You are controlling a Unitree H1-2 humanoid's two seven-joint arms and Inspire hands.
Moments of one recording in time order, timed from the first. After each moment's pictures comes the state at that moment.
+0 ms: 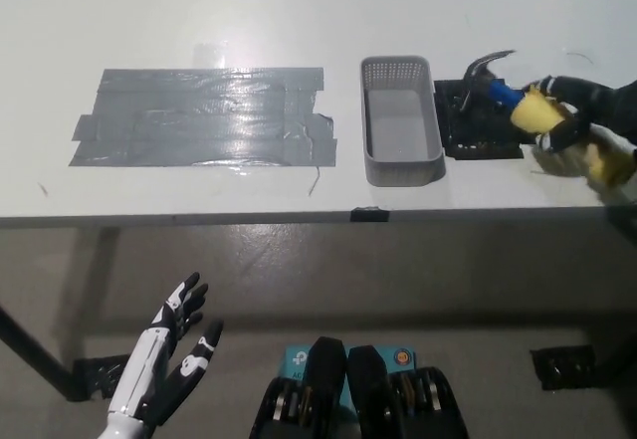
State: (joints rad) left_arm 0.09 0.15 -0.05 -0.14 0.09 -0.03 -0.10; right_arm -1.05 -0.45 0.41 0.87 -0.47 0.25 0.49
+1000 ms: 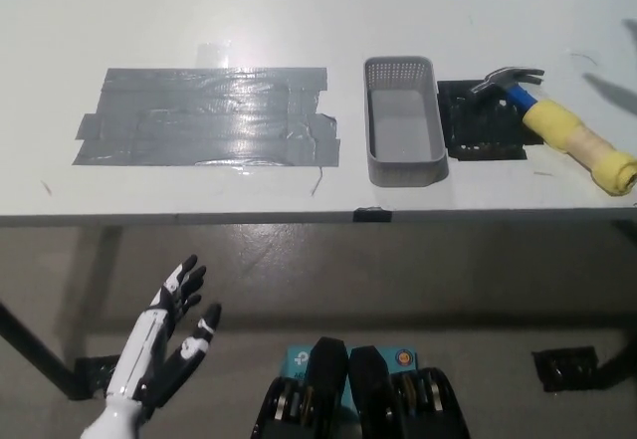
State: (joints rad) left_arm 0.03 0.15 -0.04 -0.13 0.09 -0.03 -0.10; right_arm -1.08 -0.48 0.01 0.58 -0.40 0.08 0.08
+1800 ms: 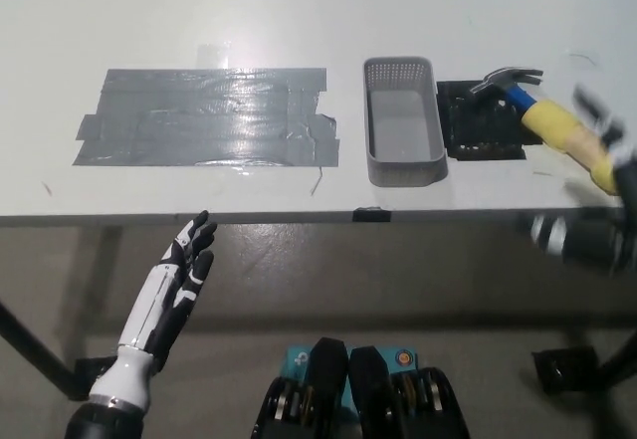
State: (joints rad) left_arm -0.08 0.15 -0.04 -0.09 0.08 -0.01 -0.10; right_arm -0.19 -0.29 0.02 -0.29 -0.28 0.09 0.09
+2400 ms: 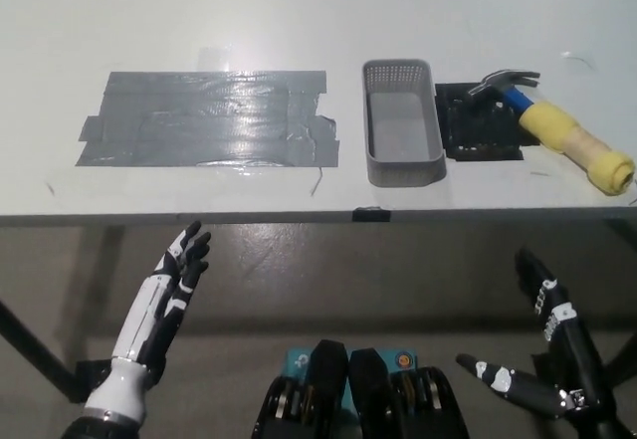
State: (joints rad) left_arm -0.04 0.15 -0.03 -0.10 0.02 -0.01 -0.10; right_arm 0.07 -0.10 0.04 -0.12 -0.05 -0.16 0.09
